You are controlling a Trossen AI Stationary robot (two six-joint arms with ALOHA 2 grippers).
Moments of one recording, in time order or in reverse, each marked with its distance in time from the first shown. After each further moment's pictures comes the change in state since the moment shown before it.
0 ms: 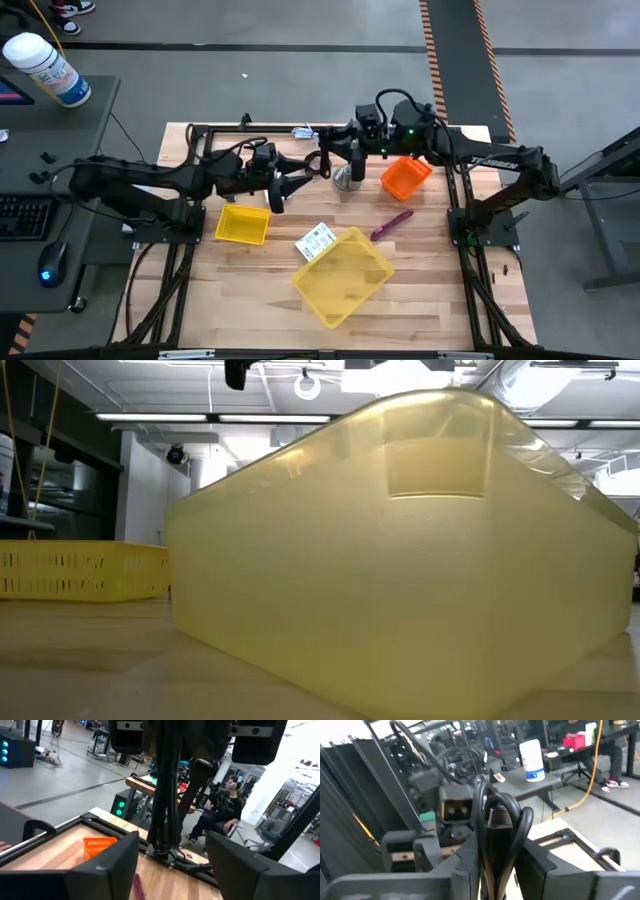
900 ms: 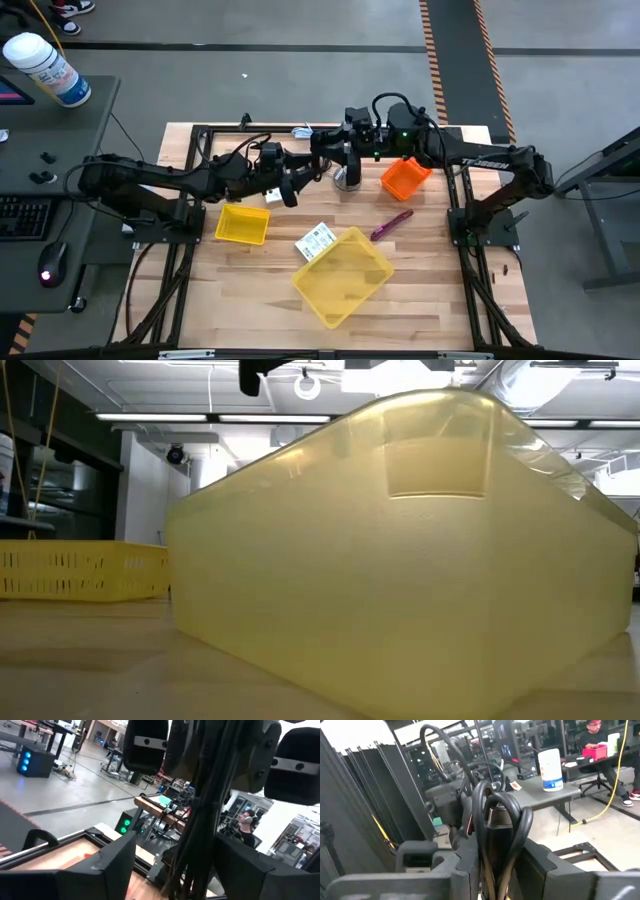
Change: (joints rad) left arm 0.000 0.104 0.000 0.194 -0.127 -0.056; right arm 0.020 0.050 0.000 0.120 -0.062 -0.010
